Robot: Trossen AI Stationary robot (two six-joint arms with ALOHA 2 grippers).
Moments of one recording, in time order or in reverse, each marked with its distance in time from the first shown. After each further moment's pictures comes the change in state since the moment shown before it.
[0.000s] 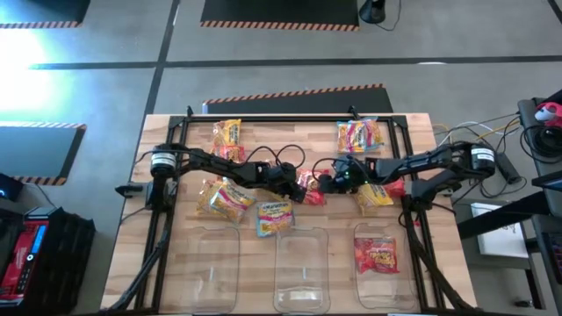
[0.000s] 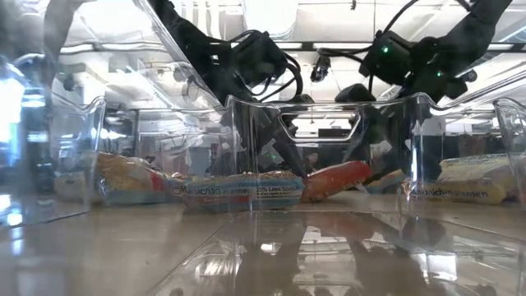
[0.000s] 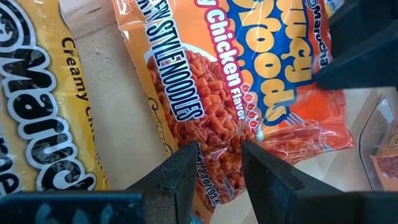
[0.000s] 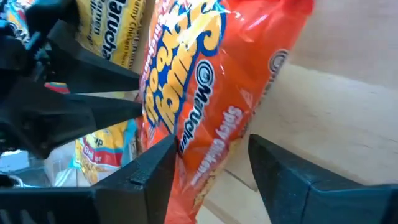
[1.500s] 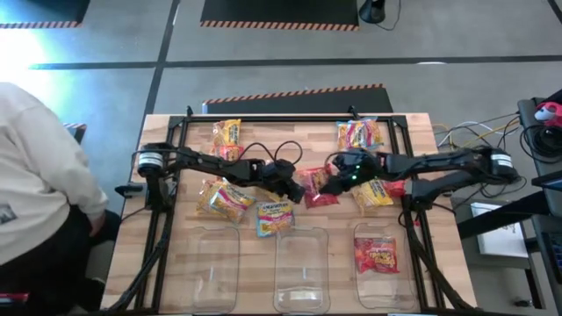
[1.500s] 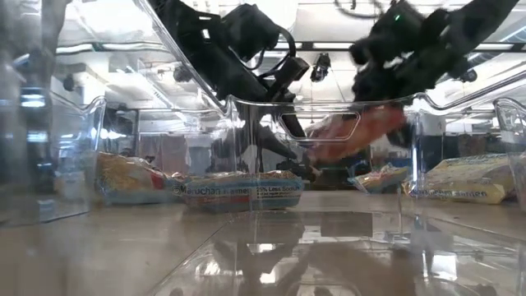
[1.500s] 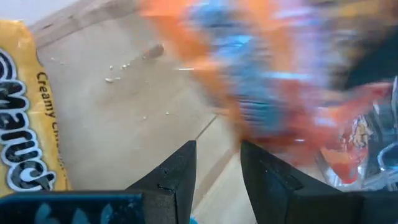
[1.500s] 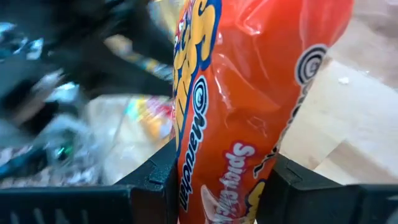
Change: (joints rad) left arm -0.016 -0.144 -0.004 -0.003 0.046 0.034; right arm -0.003 -0.217 0.031 -0.088 -0.156 -0.255
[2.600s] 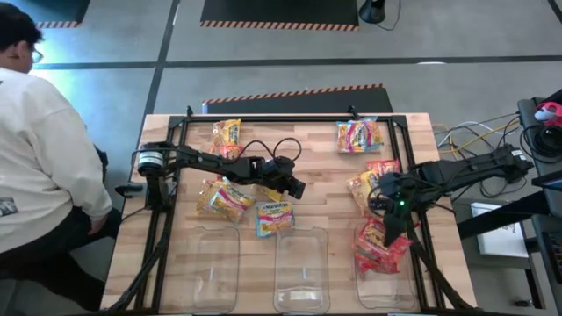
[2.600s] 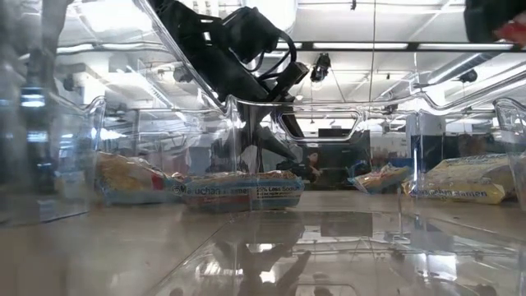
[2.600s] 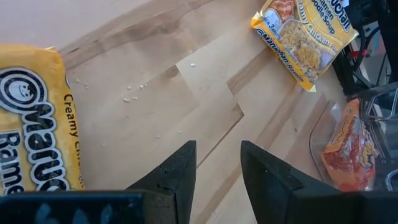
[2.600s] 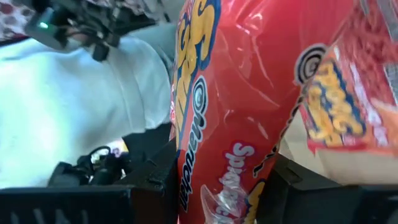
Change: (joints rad) left arm 0.020 0.000 0.003 0.006 -0.035 -0.002; right arm 0.418 -0.438 0.072 -0.683 -0.510 0.165
